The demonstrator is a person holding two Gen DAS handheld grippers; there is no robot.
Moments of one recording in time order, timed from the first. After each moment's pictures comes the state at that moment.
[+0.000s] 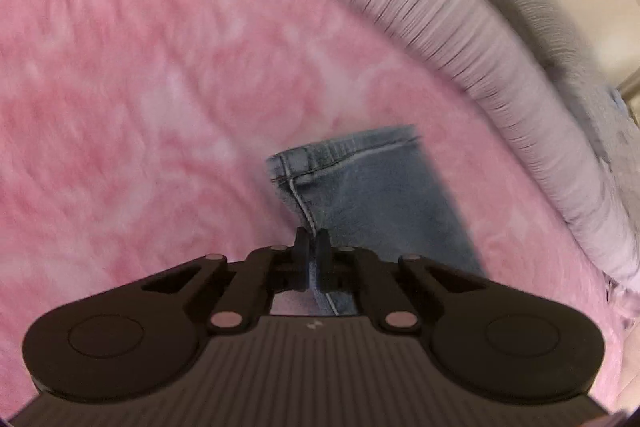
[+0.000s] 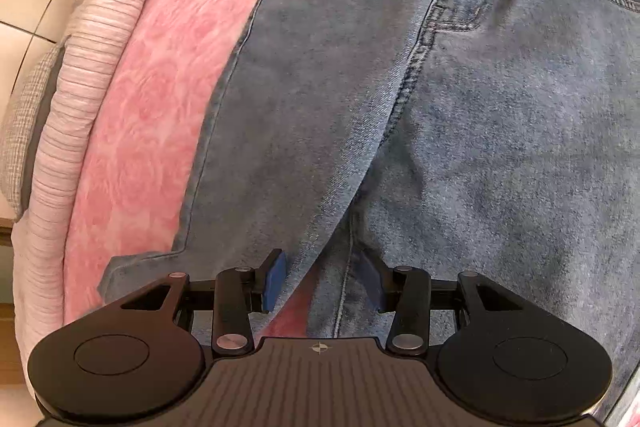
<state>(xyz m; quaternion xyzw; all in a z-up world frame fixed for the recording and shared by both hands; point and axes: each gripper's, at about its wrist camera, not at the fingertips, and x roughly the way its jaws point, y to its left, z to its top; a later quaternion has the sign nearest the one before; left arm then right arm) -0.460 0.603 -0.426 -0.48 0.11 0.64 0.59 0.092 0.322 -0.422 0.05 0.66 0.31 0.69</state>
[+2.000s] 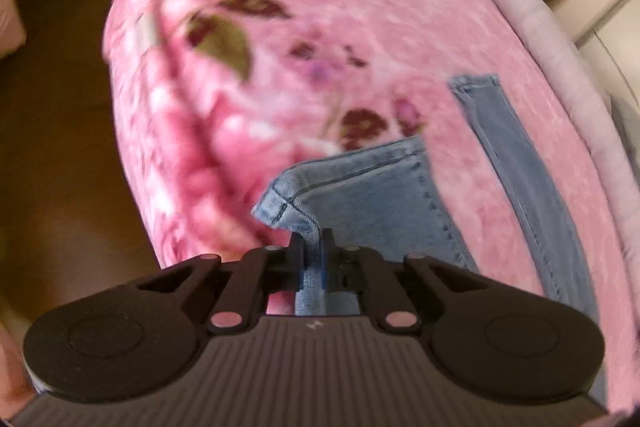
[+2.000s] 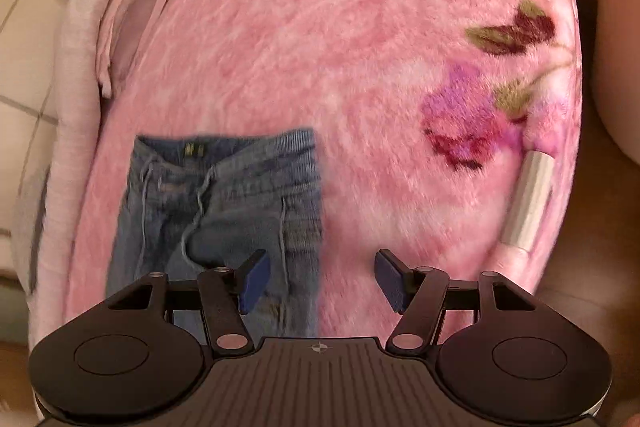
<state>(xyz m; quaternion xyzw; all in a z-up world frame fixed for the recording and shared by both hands) -0.517 0.114 -0.425 -0.52 0.03 0.78 0.35 0.349 0.091 -0.427 0.12 0.60 0.32 0.72</state>
